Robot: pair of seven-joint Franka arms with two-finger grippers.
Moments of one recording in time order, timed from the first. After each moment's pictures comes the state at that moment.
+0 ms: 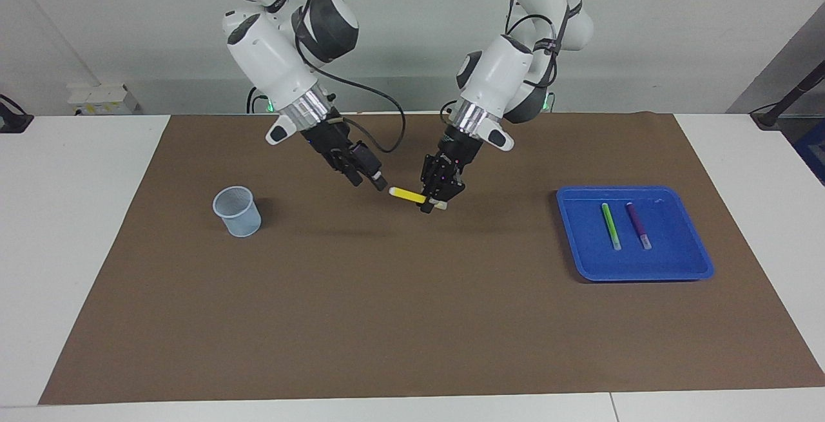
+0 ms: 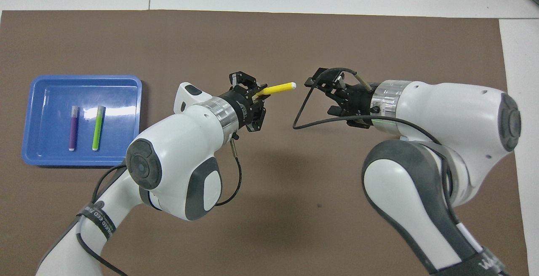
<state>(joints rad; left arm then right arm) -0.48 0.15 -0.17 -2.02 -0.46 2.89 -1.92 0.17 0.01 0.15 -1.99 0.58 2.38 0.57</state>
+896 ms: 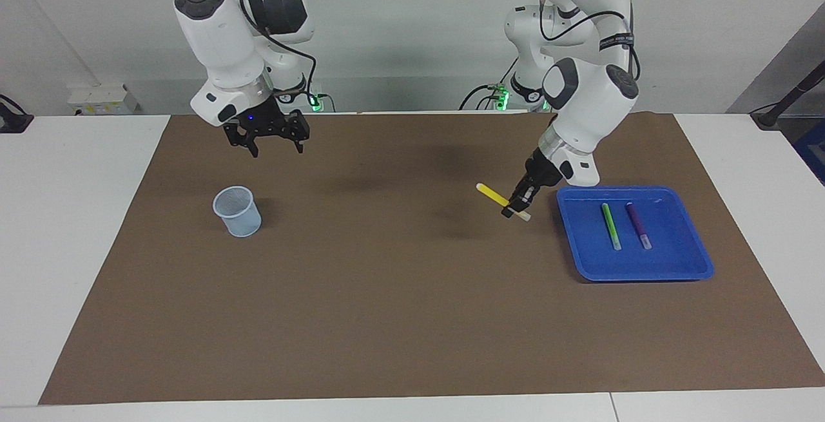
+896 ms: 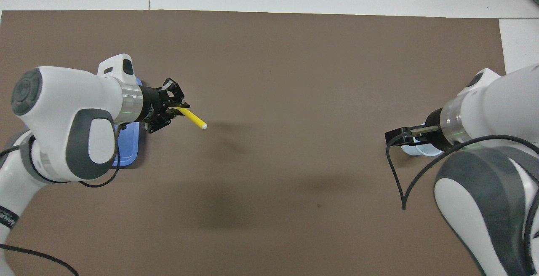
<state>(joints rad) -0.09 0.08 -0.16 -2.02 -0.46 2.23 -0.81 0.02 -0.12 0.15 -1.87 0.04 1.70 0.07</state>
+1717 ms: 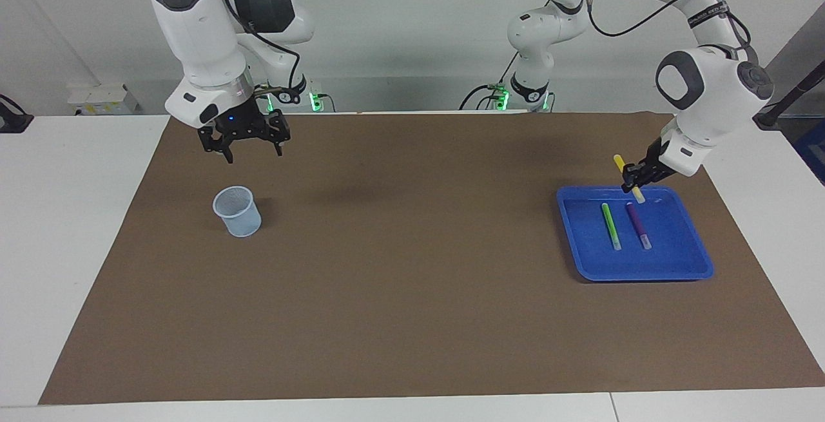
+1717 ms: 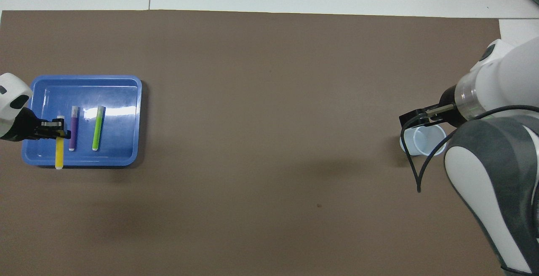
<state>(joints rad) 0.32 0.05 -0.15 -2.01 -0.07 1.98 0.18 0.01 -0.01 0.14 -1.75 -0.02 1.70 -0.03</state>
